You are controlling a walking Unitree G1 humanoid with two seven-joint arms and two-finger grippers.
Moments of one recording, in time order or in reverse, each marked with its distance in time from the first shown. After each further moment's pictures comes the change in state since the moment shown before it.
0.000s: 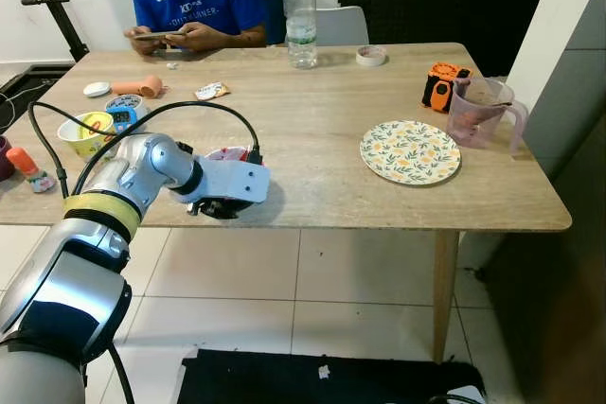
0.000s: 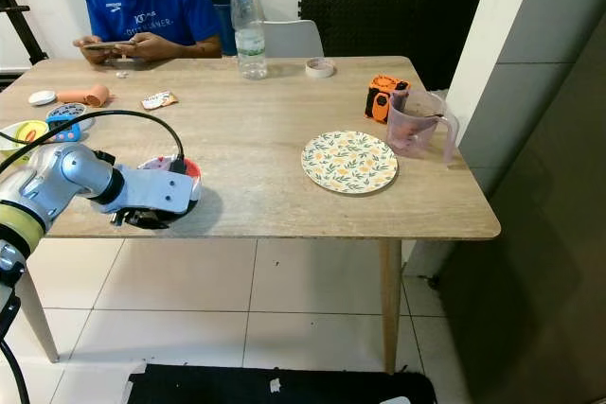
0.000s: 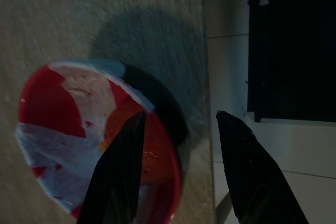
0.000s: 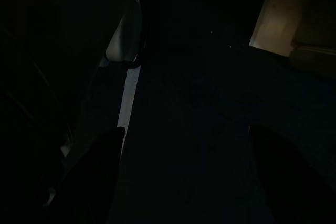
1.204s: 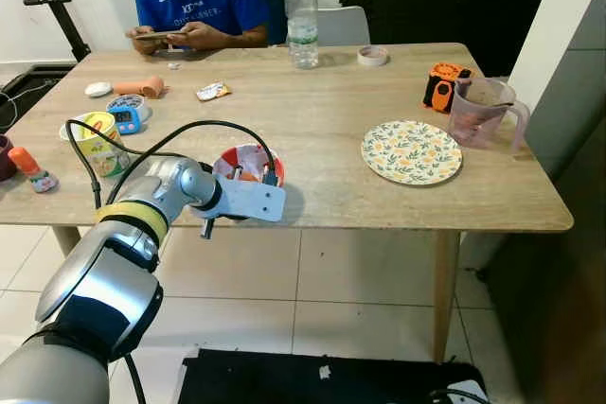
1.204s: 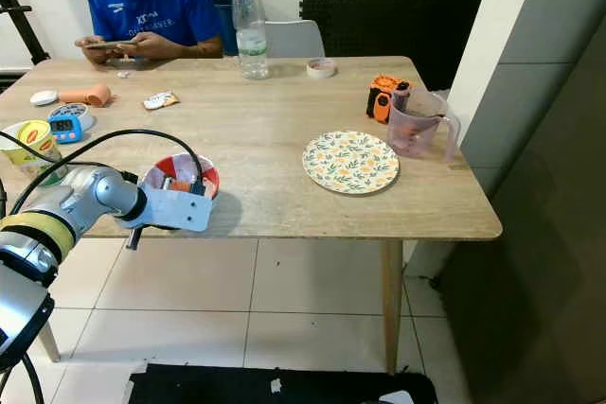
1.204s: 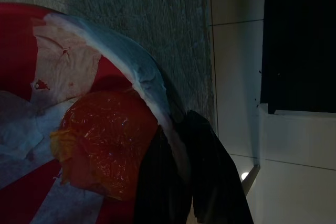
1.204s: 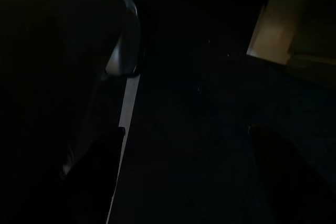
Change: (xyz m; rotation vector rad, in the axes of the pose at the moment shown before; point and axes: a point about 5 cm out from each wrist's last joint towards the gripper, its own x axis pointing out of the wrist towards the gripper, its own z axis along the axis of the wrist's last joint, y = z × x) left arm 0.035 -0.008 0.008 0.049 0.055 0.048; right arm 0.000 -0.003 0.011 0.017 -0.037 -0.011
